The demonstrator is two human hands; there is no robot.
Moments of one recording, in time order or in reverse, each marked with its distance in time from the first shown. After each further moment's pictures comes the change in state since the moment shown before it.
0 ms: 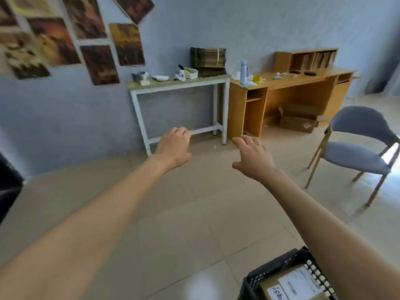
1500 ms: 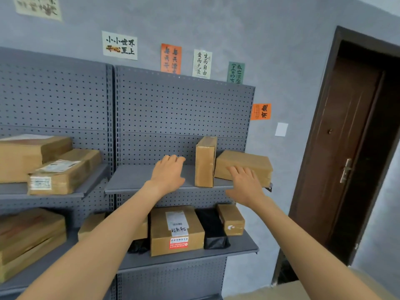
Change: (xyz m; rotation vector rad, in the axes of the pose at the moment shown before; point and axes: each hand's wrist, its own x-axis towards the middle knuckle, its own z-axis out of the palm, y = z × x) left_hand -0.688 -0.593 -0.294 0.598 0.158 -1.731; right_hand -0.113 -1.063 0.000 0.478 0.009 -1.714
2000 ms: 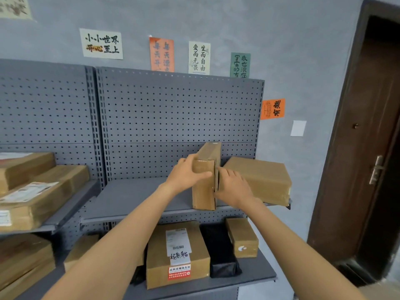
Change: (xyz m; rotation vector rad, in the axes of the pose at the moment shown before) left_hand 0.132 0.022 0.053 -0.670 -0.087 -0.151; right_hand 0.124 0.020 0.055 0.261 -0.038 -0.041
